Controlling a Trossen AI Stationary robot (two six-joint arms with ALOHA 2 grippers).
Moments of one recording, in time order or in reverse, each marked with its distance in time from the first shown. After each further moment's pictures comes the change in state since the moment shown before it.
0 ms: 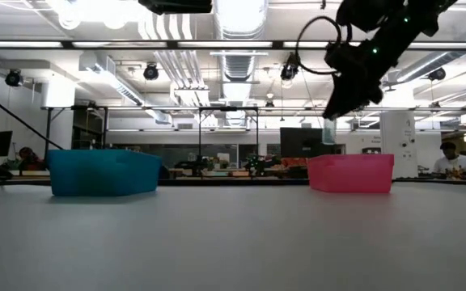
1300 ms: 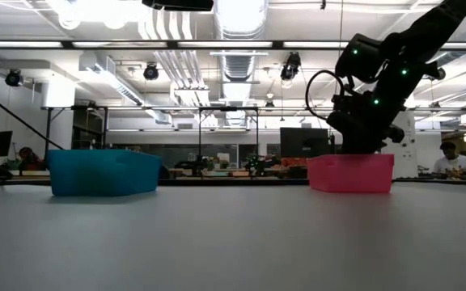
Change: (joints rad) left arm 0.008 0.000 -0.001 0.041 -0.070 0.090; right arm -0.082 0.155 -0.203 0.171 0.125 0.194
